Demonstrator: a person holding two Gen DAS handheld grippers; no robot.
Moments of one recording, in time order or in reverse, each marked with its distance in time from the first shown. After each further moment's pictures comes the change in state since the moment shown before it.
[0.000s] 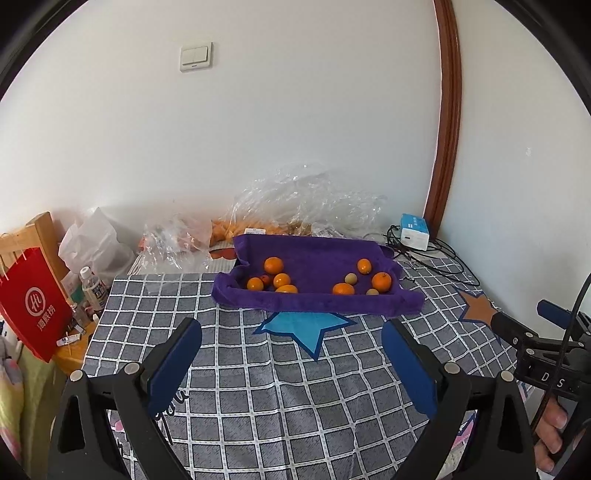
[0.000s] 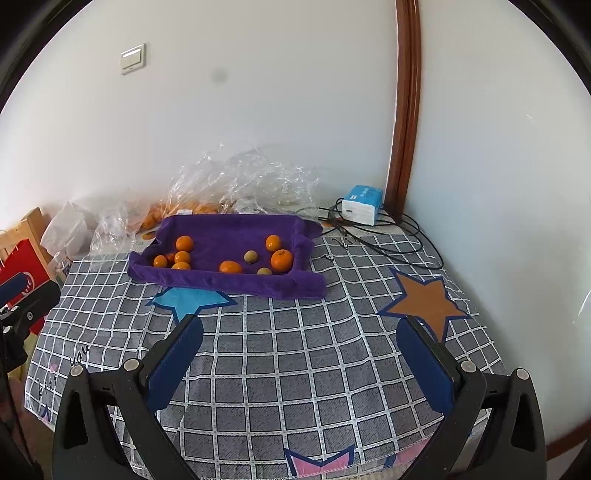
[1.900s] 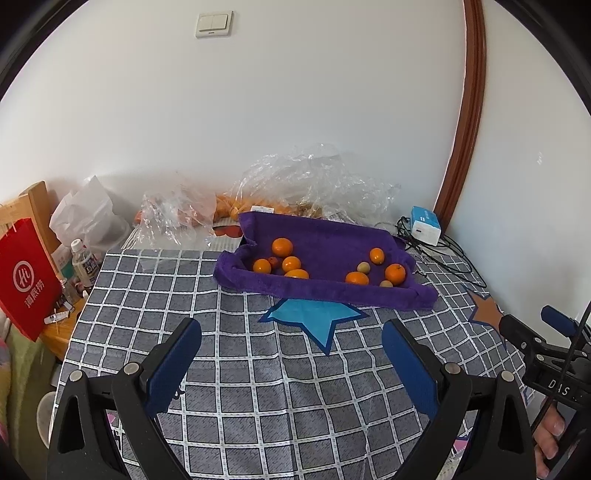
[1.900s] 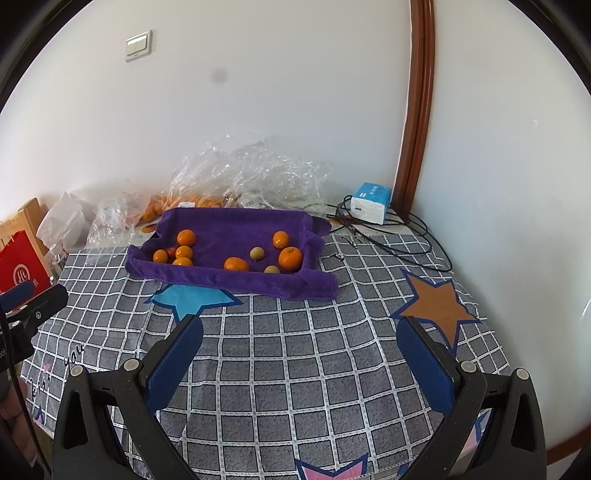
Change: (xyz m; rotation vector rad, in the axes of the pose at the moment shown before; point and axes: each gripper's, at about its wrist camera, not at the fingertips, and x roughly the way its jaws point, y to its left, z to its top) left arm 0.037 0.026 -0.006 -0.075 0.068 -0.020; right arm 0.022 0.020 0.003 -0.024 0.014 -0.012
